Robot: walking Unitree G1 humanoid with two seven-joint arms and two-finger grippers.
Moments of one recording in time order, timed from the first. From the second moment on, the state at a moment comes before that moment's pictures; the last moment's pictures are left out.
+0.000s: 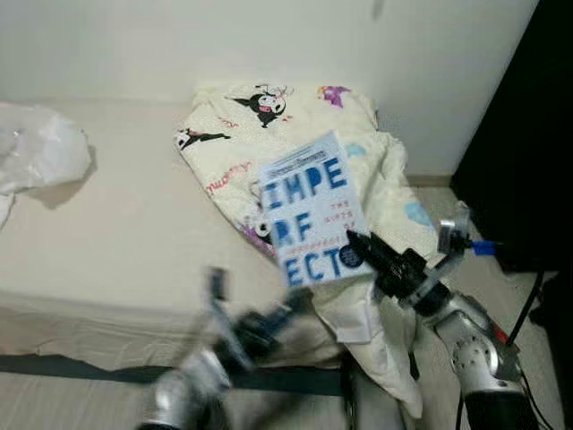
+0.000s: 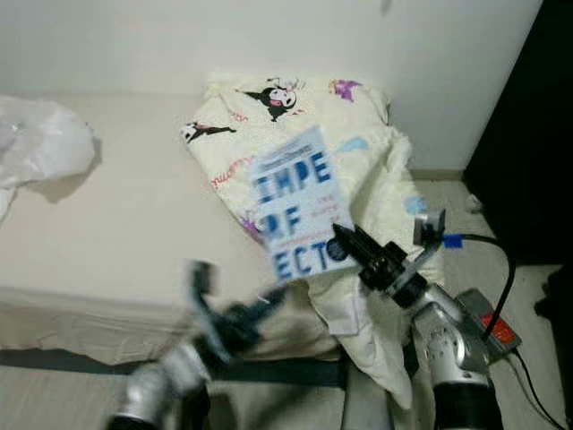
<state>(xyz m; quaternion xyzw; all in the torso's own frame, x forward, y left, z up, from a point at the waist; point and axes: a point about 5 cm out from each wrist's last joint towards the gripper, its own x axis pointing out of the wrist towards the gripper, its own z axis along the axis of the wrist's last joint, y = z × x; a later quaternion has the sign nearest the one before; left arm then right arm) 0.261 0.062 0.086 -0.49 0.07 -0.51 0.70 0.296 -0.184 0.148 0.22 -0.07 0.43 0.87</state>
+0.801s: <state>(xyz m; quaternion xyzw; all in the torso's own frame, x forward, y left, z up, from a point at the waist) 0.286 0.098 0.082 -0.41 0.07 -0.46 0.78 0.269 -0.207 0.147 0.20 -0.01 0.45 0.87</state>
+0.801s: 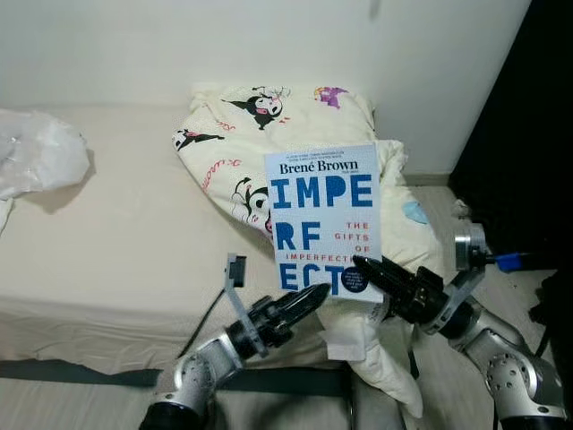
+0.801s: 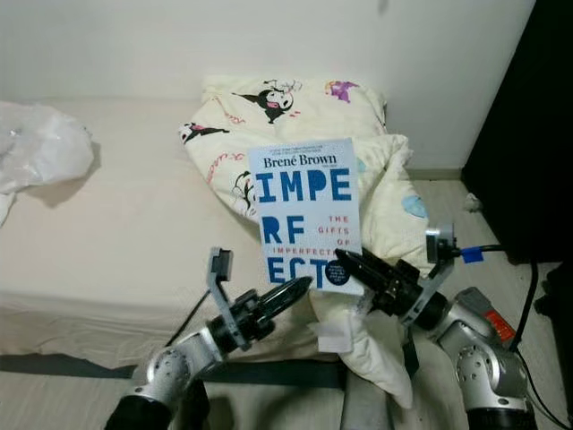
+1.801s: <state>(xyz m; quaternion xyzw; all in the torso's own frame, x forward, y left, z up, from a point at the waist) 0.265 0.092 0.131 -0.39 -0.03 -0.62 0.68 0.258 -0.202 0.128 0.19 0.08 0.47 0.86</state>
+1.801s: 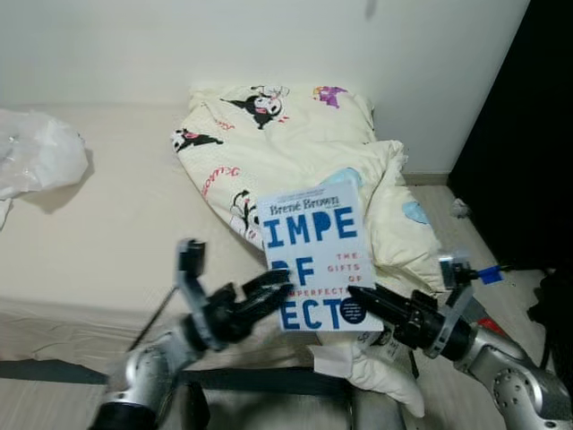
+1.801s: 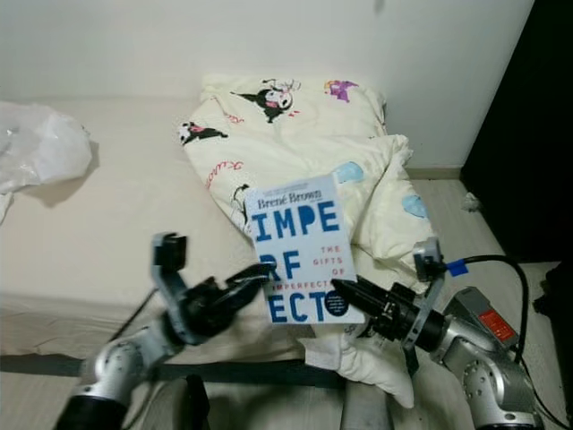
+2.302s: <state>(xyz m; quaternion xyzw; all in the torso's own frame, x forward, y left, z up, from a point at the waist) 0.313 0.149 0.141 -0.31 -0.05 -0.48 0.82 0.253 -0.205 0.127 0.18 0.10 0.47 0.86</state>
